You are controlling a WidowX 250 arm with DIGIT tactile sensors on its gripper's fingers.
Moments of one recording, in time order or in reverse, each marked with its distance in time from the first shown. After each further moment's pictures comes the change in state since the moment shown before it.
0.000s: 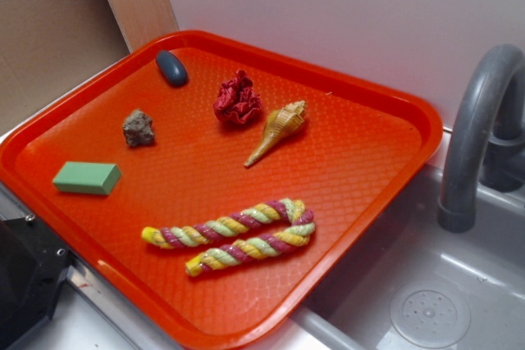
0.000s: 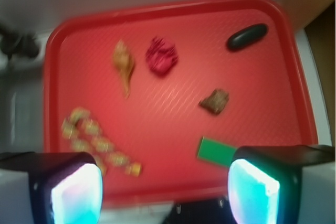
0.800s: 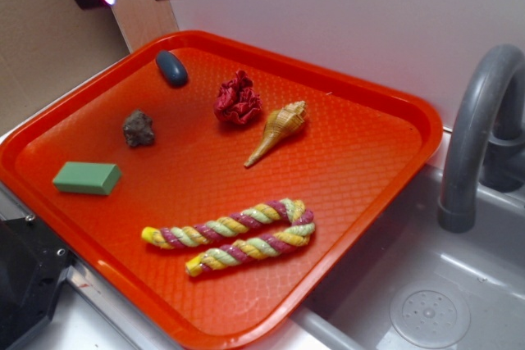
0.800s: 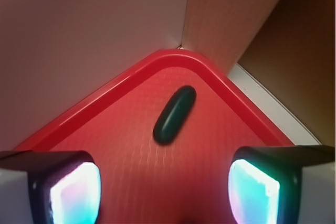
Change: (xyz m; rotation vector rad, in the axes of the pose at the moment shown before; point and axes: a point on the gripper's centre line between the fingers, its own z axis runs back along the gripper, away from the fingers) arm 0.099 0.071 -0.103 0.209 -0.198 0.461
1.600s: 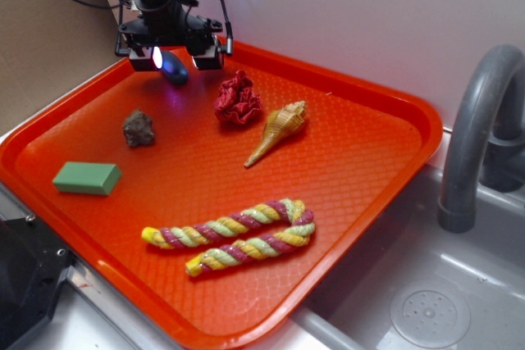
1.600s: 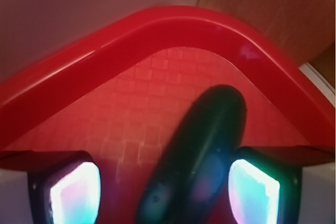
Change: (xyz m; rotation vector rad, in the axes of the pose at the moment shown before) arm 0.006 -0.004 -0.107 0.083 -0.034 -0.049
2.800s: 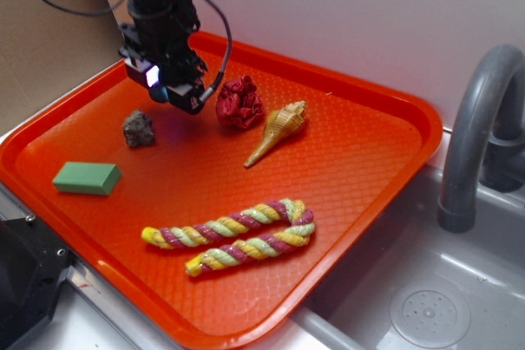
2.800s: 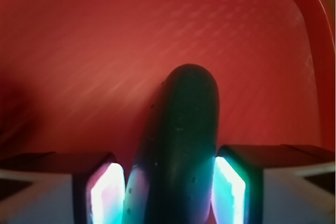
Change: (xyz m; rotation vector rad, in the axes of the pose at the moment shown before) arm -0.077 -0.026 0.088 -0.055 0.242 -0.692
